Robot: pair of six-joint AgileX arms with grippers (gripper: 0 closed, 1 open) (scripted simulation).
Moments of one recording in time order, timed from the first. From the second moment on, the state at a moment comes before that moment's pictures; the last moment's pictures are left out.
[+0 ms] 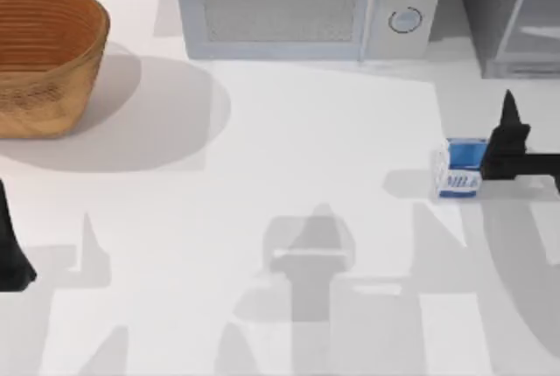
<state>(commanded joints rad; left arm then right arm) 0.00 0.00 0.00 0.00 0.00 0.00 0.36 1.48 0.26 1.16 0.36 0.05</state>
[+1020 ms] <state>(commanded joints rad) 0.00 0.00 0.00 0.00 0.00 0.00 0.56 2.40 0.40 1.87 0.60 0.08</state>
